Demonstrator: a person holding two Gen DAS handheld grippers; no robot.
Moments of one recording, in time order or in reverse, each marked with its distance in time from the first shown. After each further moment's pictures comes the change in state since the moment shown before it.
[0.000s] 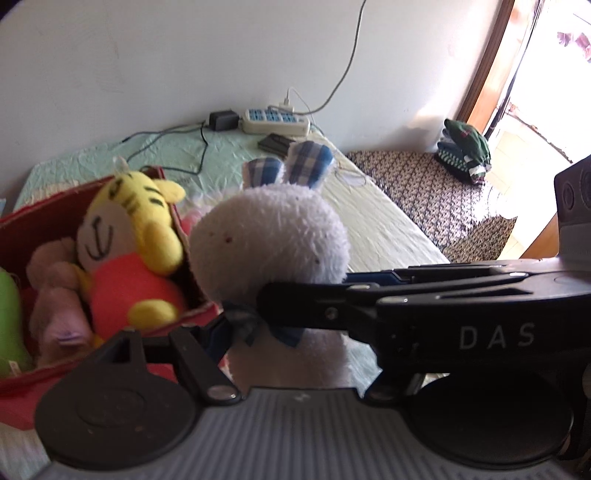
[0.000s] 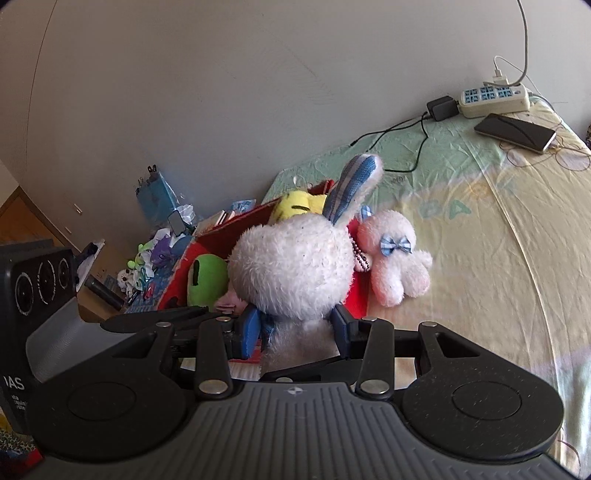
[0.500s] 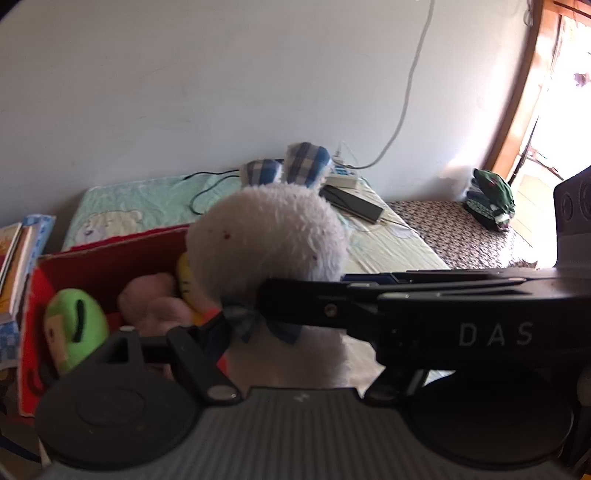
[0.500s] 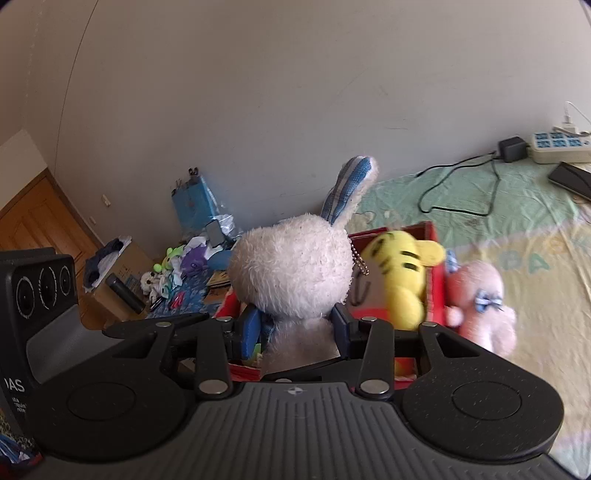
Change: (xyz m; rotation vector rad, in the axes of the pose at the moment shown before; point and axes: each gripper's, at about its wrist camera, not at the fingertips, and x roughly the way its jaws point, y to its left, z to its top) left arm -0.053 0.081 0.001 -0.058 -0.137 0.084; right arm 0.057 0.070 0.015 -0.126 -0.045 0.088
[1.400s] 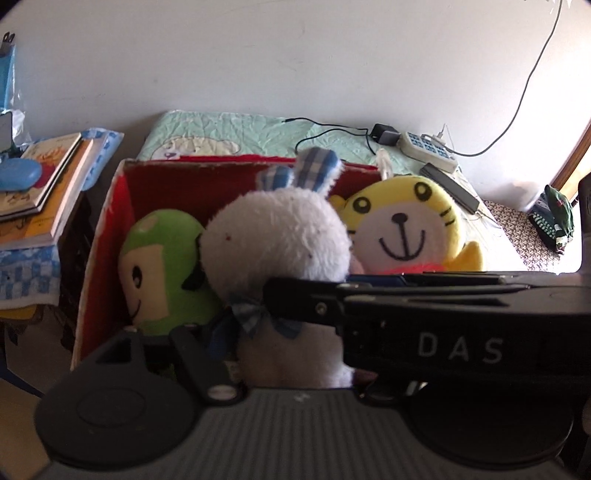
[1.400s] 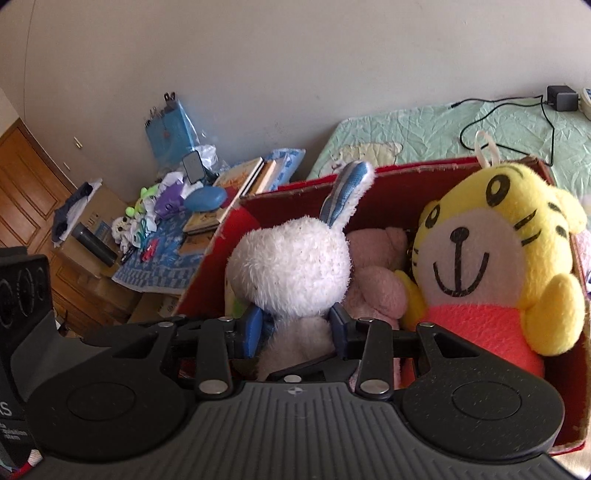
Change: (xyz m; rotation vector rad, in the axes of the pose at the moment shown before) left arm 0.040 0.120 -0.034 -0.199 0.114 0.123; right arm 0.132 0.030 -0.011 -0.006 0.226 -0.066
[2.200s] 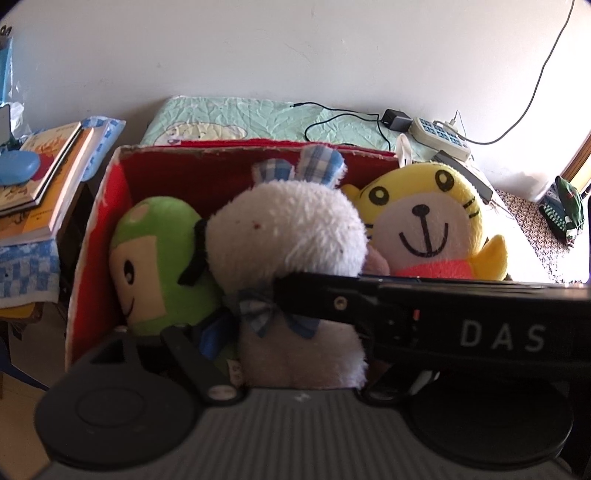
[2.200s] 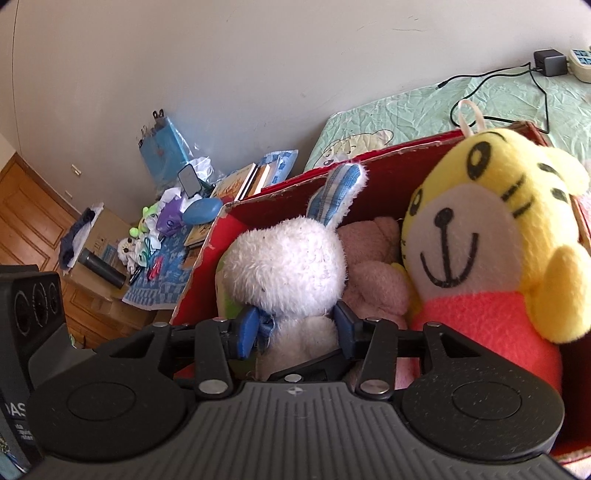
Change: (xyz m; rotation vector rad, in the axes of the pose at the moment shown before) left arm 0.019 0.001 0.001 0.001 0.050 0.023; right arm 0.006 -0.021 -0.001 0.114 -0.015 0.046
